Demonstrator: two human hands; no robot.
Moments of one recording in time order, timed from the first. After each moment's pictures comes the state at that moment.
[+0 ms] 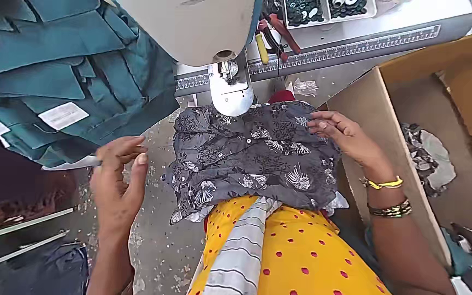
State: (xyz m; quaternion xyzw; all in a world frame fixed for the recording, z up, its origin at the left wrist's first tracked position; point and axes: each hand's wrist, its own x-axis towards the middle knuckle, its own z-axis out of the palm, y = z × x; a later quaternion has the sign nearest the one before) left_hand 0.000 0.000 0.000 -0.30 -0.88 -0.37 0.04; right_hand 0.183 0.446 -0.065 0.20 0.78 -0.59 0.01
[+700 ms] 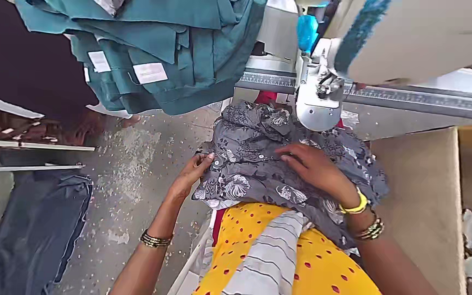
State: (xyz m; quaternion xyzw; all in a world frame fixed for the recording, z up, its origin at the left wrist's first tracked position) left_hand 0.035 -0.022 -0.095 0.13 -0.81 -0.49 -0.30; right_hand 0.084 0.327 -0.063 -0.12 0.90 -0.41 0.10
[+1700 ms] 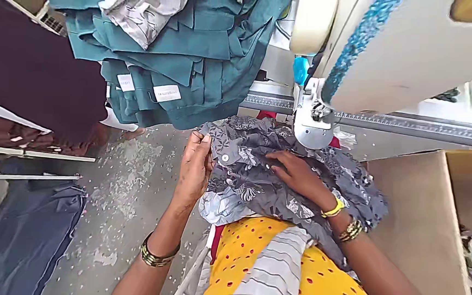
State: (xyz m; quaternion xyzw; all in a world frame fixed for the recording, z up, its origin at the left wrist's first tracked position) left_hand 0.020 0.057 0.015 0.05 -0.66 -0.75 -0.04; right_hand 0.058 0.308 -0.077 -0.12 0.91 -0.39 0.12
